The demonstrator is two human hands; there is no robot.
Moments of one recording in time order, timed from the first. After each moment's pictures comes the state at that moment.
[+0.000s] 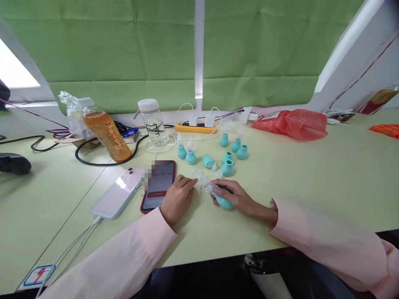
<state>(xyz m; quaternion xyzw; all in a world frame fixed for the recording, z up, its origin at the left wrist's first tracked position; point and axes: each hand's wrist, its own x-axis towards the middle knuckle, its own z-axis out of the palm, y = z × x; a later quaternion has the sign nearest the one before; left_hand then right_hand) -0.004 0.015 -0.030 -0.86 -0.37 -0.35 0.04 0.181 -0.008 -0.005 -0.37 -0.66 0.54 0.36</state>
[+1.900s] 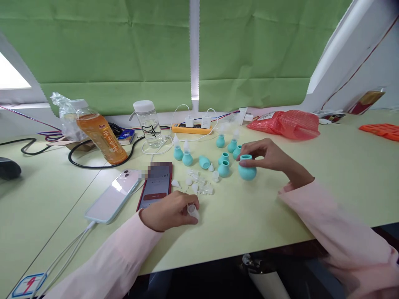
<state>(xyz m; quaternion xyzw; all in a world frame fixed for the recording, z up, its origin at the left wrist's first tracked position) -0.013 0.000 0.025 -0.90 -0.34 0.00 -0.28 0.265 0.039 0.060 -0.44 -0.80 0.27 0.31</state>
